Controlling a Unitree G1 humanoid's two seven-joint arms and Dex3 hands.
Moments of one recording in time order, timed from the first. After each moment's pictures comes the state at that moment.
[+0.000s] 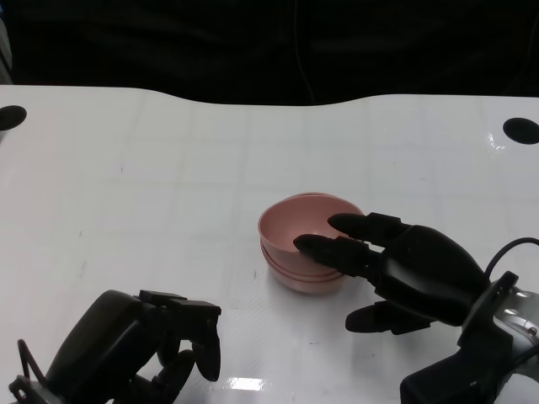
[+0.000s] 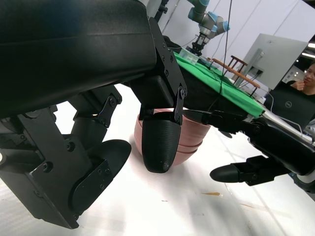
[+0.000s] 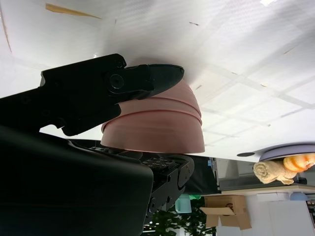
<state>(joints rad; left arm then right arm) 0.12 0.36 -0.13 0.03 0.43 -0.70 -0.01 -0.37 -0.41 0.47 0.33 -0.82 -0.54 -0.12</state>
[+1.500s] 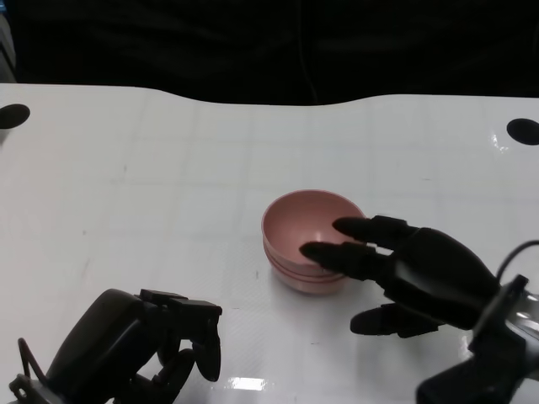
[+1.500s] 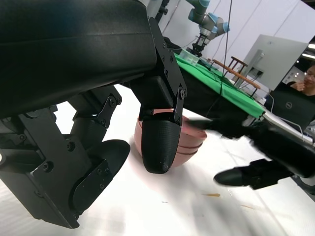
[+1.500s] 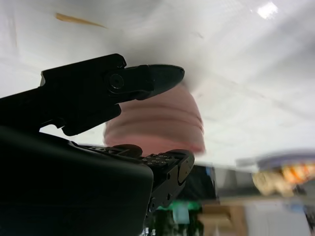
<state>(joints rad) 0.11 0.36 -0.13 0.02 0.43 -0.69 -0.01 -0.33 -0.43 0.42 0.32 -0.76 -0.62 -0.18</state>
